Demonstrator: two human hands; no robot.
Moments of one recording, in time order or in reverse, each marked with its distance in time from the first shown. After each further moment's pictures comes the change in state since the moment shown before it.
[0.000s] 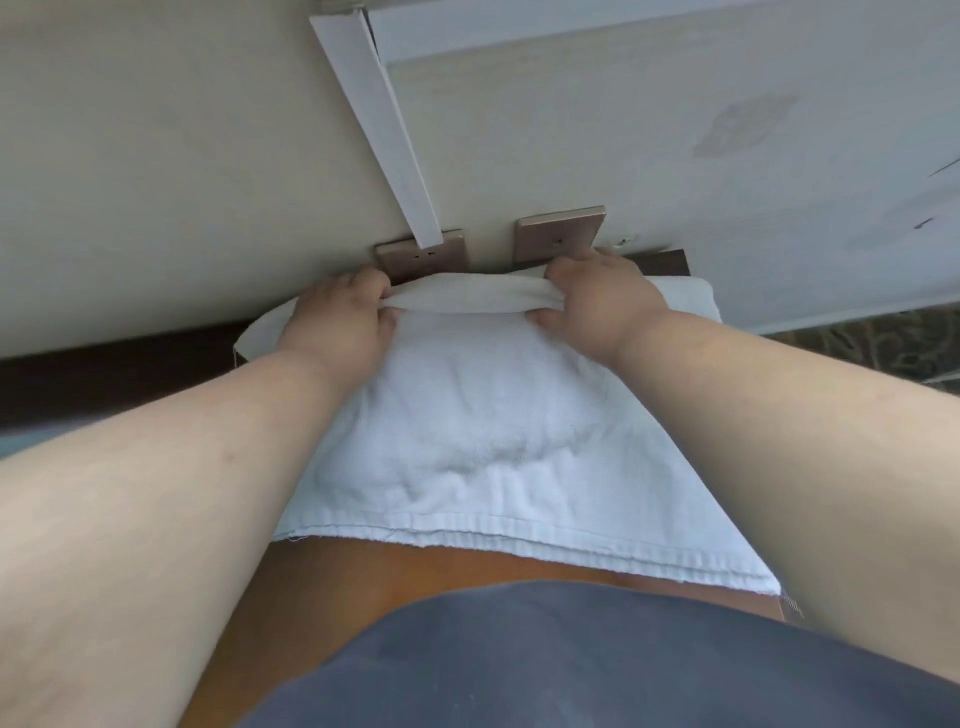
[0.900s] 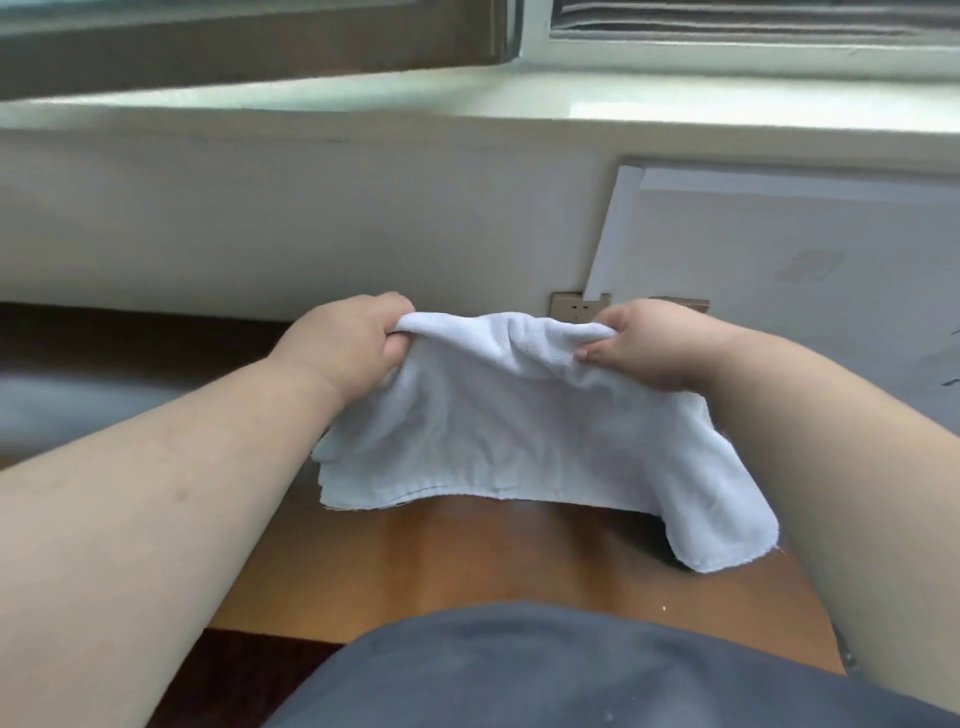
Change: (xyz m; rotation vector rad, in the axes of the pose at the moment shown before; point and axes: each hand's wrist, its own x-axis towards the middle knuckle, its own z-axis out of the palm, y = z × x) left_hand -0.184 -0.109 -0.130 -0.056 0.217 -0.007; right_hand -0.099 -0.169 -0.119 0.183 -0.205 -0.032
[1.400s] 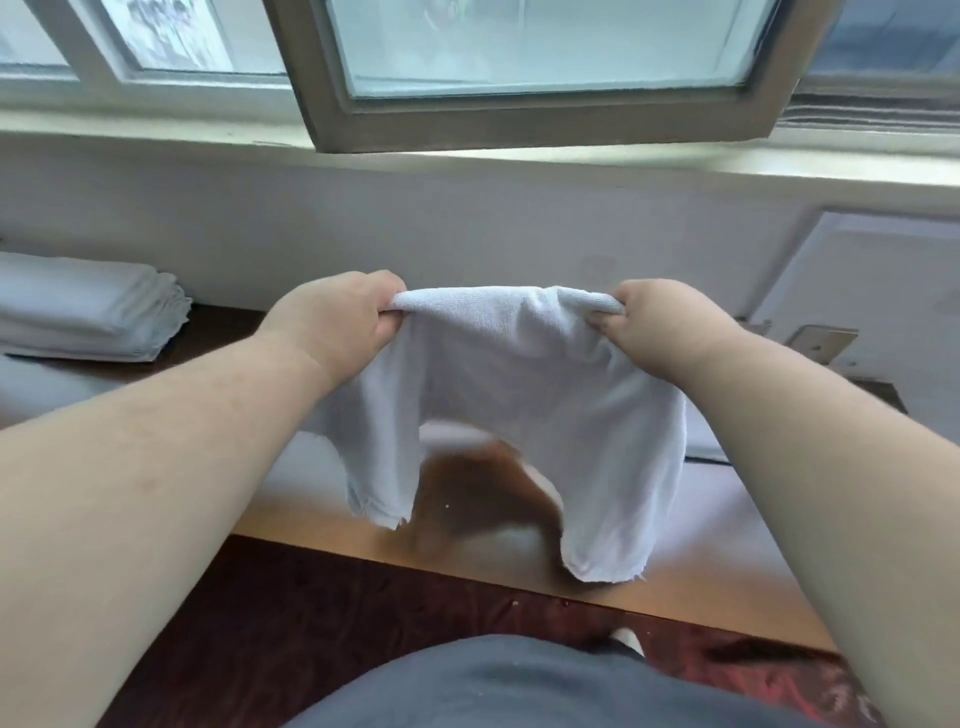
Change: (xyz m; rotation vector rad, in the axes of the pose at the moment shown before) left_hand -0.192 -0.219 -0.155 0.127 0.210 -0.067; right_hand -0.053 -0.292 0.094 -0.162 0.356 -0.051
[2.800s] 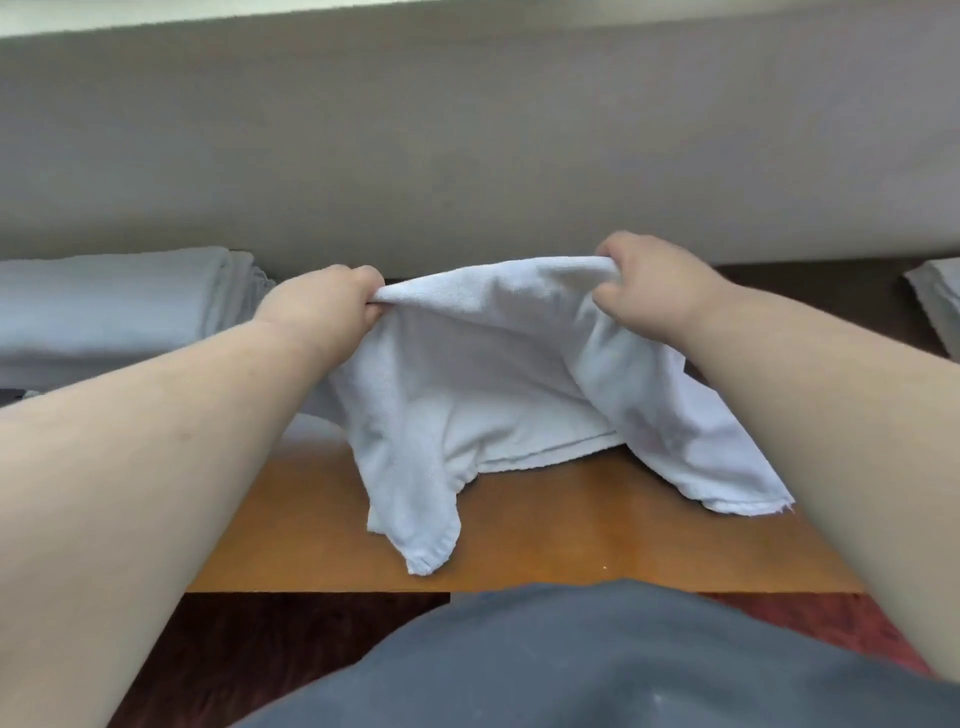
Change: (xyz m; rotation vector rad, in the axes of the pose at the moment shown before) left_hand 0.098 -0.428 0.117 0.165 -0.345 0.066; right_hand 0.181 -0.304 0.201 0.105 -0.113 0.113
